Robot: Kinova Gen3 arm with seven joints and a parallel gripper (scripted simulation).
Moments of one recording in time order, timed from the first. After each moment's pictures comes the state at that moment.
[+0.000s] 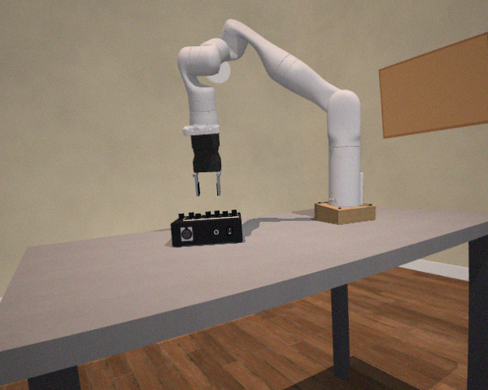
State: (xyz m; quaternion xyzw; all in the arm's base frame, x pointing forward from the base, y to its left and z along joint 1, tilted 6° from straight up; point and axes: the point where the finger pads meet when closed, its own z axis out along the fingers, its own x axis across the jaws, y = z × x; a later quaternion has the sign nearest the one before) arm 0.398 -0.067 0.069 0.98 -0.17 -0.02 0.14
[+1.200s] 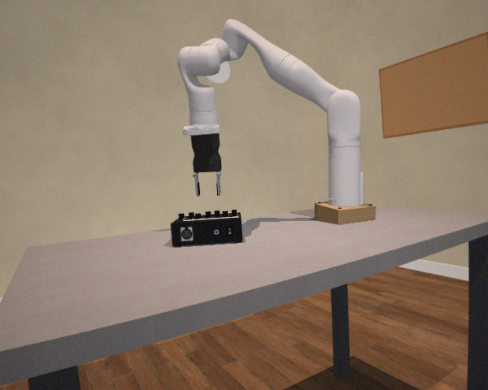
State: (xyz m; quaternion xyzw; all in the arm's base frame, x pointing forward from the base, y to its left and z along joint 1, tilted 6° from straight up) arm 0.398 -0.067 0.069 0.98 -0.17 -0.02 0.14
